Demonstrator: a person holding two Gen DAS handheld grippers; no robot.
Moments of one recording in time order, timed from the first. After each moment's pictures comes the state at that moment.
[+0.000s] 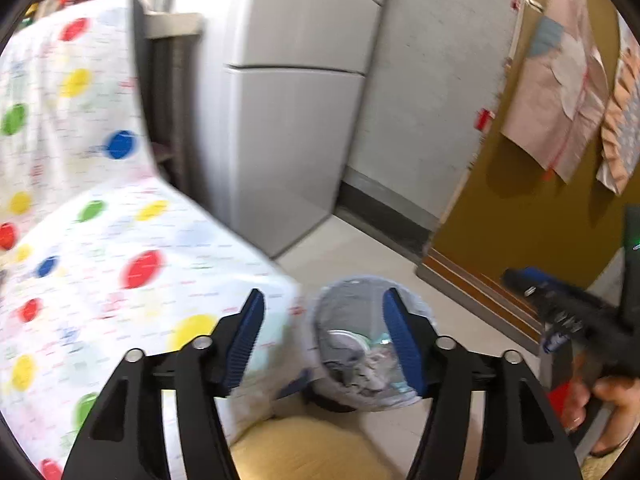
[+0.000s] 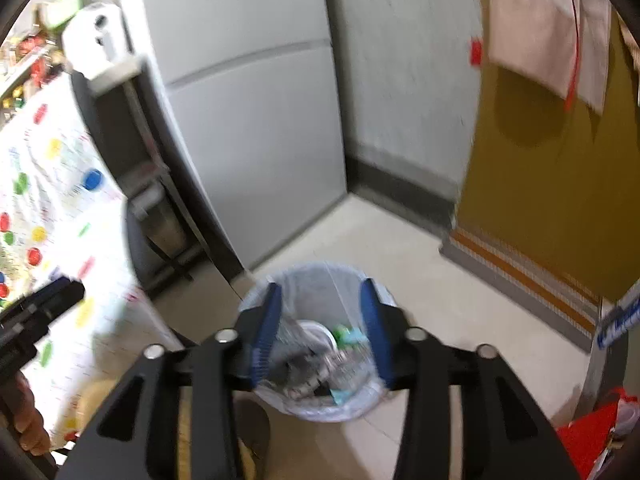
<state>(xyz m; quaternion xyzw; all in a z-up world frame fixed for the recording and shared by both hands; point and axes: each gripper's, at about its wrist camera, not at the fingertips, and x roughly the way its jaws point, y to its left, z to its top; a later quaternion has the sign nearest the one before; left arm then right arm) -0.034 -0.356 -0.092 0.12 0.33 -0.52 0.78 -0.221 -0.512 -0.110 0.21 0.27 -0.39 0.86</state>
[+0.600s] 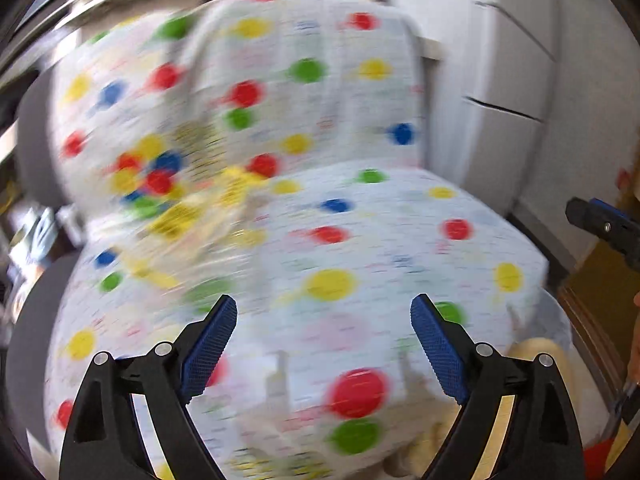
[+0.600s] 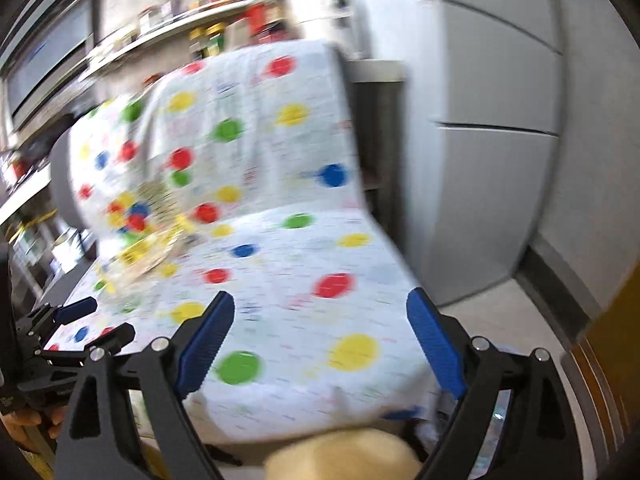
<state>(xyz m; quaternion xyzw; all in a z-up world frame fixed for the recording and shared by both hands) 0.066 -0.115 -0.079 0.08 0.34 -0.26 0.90 -0.032 -0.337 -0.064 0.08 0.28 -0.12 0.95</state>
